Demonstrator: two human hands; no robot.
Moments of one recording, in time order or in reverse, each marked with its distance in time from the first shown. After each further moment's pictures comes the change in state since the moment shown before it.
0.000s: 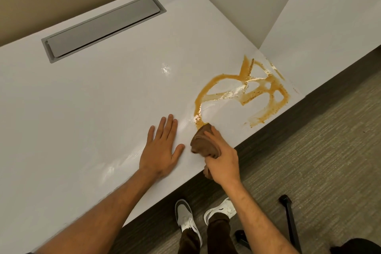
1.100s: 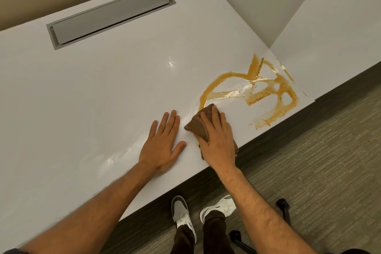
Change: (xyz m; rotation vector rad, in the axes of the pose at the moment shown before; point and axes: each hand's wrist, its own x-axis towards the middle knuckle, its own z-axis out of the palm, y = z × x) left_hand 0.002 -0.002 0.001 -0.073 -0.026 0.024; right_hand 0.048 -0.004 0.016 -0.747 -0.066 -0.291
